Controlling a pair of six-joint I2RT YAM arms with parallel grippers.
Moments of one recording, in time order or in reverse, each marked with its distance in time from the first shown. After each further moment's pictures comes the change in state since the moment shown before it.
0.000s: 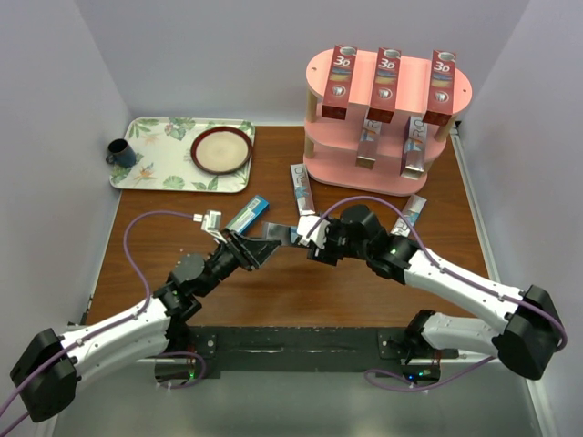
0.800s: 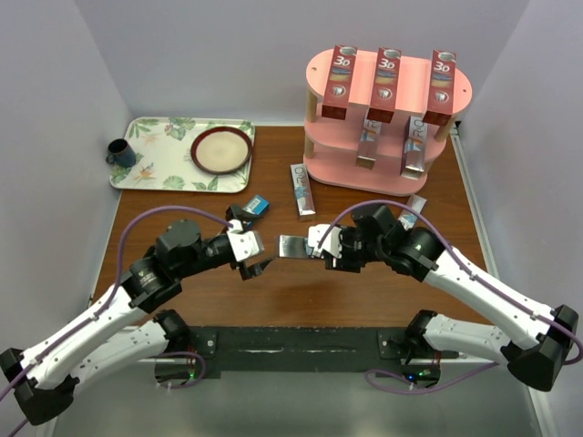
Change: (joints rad) left arm 0.000 -0.043 0.533 -0.845 0.293 1.294; right arm 0.008 -0.094 0.209 -0.514 -0.048 -0.105
